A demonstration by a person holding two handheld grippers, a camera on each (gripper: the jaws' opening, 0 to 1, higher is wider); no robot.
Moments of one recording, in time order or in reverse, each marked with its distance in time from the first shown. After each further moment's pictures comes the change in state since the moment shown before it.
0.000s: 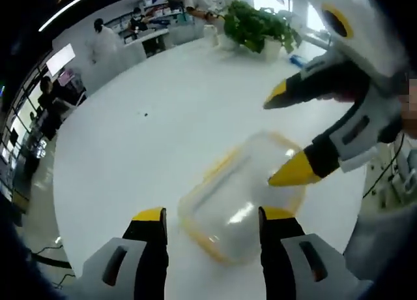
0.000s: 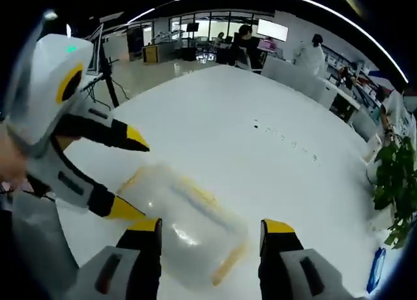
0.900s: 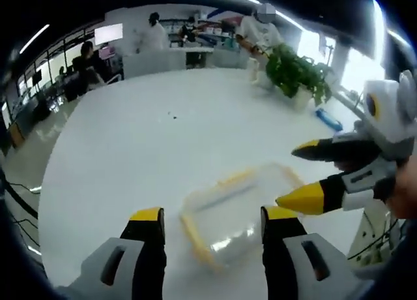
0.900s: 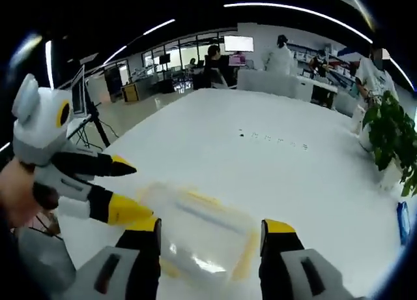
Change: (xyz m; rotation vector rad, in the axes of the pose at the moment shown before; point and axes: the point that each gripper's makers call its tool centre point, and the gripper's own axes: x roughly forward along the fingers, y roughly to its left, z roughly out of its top) left arm -0.010 0.013 -0.001 -0.370 -0.245 0.035; right arm -0.007 0.003 -0.007 0.257 -0.242 -0.003
